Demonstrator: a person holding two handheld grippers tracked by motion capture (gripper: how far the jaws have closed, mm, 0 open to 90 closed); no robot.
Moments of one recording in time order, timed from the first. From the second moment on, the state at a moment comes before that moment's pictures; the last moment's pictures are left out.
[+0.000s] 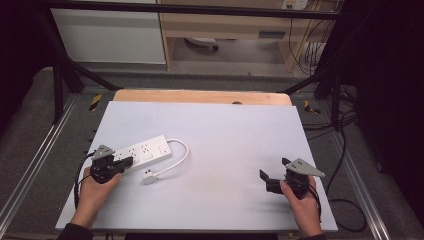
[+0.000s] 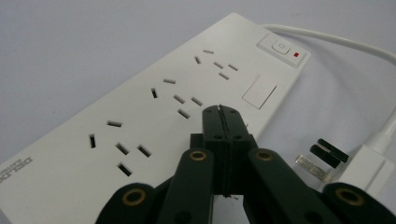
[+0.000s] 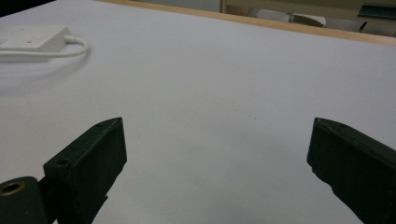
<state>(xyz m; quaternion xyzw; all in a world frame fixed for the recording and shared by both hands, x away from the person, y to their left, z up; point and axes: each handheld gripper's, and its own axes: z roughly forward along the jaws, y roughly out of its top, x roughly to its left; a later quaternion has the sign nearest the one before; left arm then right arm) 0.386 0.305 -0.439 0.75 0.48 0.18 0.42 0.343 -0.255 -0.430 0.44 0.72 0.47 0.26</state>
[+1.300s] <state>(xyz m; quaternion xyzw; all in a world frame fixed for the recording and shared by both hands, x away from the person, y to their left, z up) 0.382 0.303 -0.428 0.72 0.46 0.22 0.47 0.344 -0.256 -0.429 0.45 0.71 0.47 0.26</state>
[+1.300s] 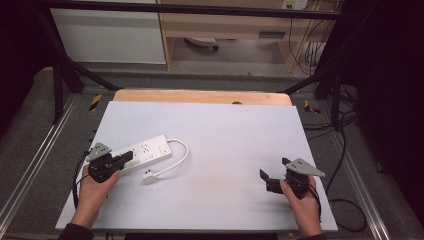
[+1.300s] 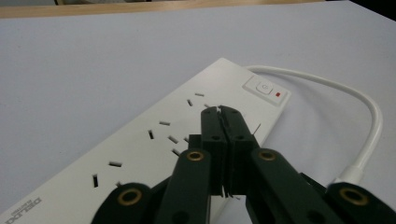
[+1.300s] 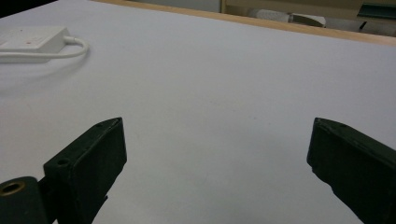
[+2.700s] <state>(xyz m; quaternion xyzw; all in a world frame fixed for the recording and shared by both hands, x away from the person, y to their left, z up) 0.378 0.298 -0.413 0.65 0.48 0.28 0.52 0.344 -0.255 -0.430 0.44 0.72 0.47 0.26</state>
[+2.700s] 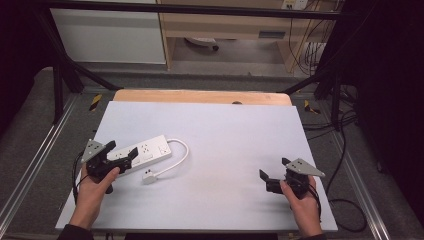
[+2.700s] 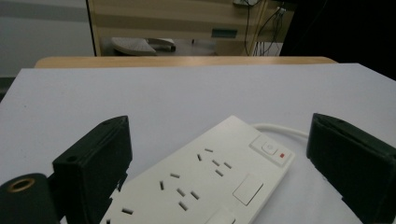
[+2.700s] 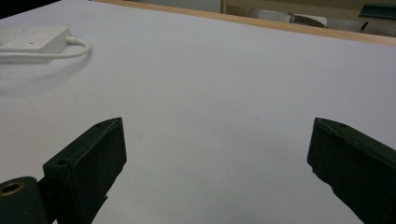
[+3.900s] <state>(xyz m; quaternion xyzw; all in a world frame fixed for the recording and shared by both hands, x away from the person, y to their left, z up) 0.366 0.297 -0.370 0.64 0.44 0.29 0.56 0.343 -0.256 -0.428 0.44 0.71 0.48 0.27</state>
